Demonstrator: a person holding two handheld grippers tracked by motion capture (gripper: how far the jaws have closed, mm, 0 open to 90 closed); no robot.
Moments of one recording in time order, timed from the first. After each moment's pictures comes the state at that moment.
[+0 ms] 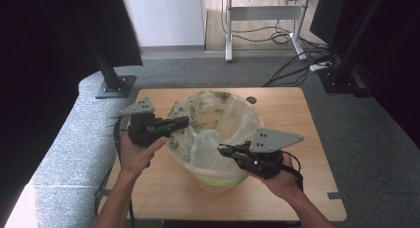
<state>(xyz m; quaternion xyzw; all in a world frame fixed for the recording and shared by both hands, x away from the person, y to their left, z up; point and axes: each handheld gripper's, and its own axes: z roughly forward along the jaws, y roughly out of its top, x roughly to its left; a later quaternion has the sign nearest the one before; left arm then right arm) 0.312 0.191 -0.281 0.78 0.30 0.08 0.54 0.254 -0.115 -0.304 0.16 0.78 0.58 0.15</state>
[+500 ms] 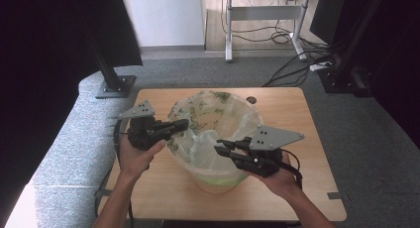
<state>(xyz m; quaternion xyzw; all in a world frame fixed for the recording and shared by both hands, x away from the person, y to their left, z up) 0.308 0.192 -0.286 0.78 0.30 0.09 0.54 0.255 -0.112 -0.299 0.16 0.77 0.60 0.15</state>
